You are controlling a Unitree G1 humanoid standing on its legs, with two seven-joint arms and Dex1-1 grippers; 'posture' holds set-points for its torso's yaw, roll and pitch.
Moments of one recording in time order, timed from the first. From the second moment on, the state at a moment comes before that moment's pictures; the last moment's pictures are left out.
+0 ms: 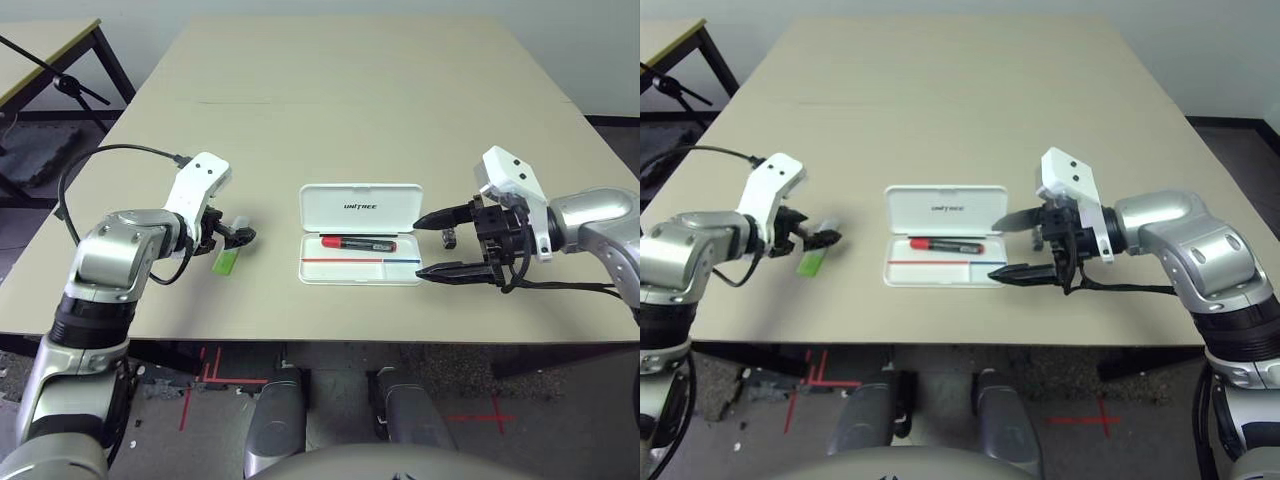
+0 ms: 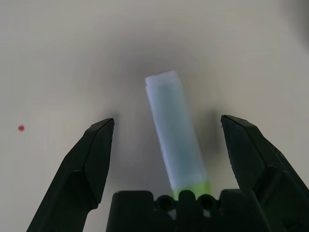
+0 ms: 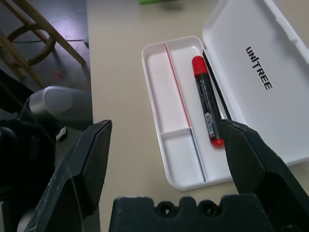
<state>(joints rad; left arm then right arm) -0.54 0.65 0.00 -0.09 -0.19 1.34 -0.58 -0.48 -0.87 0.12 -0.24 0.49 0.70 1.27</state>
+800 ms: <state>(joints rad) -0.54 0.62 -0.03 -0.05 -0.21 1.40 -0.47 -0.49 -0.87 0.13 -0.23 0.46 0.67 1.26</state>
